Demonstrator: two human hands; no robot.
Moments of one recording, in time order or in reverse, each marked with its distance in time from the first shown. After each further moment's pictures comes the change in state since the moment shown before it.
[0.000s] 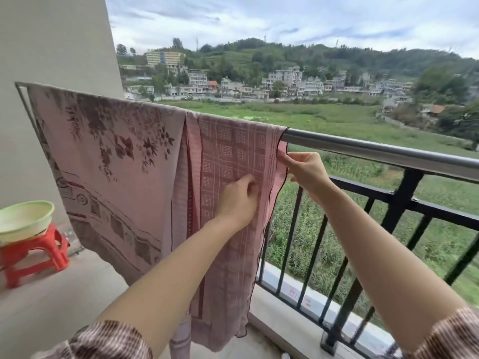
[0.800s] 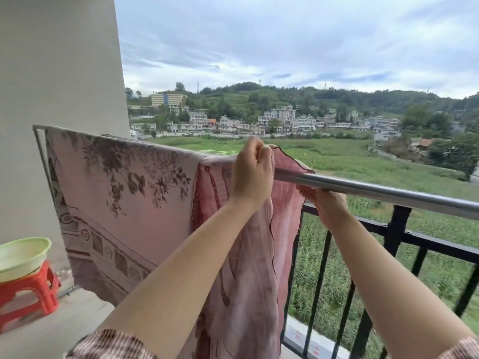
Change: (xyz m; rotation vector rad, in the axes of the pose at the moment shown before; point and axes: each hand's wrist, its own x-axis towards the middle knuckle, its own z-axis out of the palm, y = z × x) left_hand 0.019 0.111 -0.075 -0.501 0.310 0.282; right_hand -0.001 -0.019 -0.031 0.470 0.280 0.154
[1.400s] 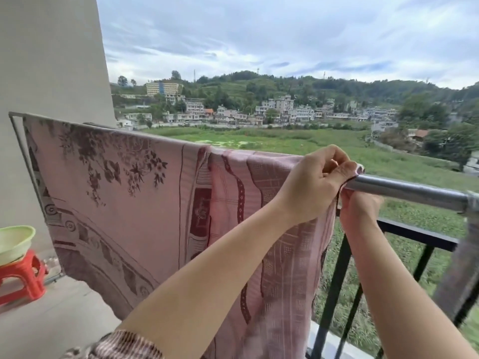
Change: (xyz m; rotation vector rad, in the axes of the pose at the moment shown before) left_hand -0.066 0.082 0.139 -0.163 -0.493 0.030; right_hand -0.015 -0.030 -0.147 0.458 0.455 -0.115
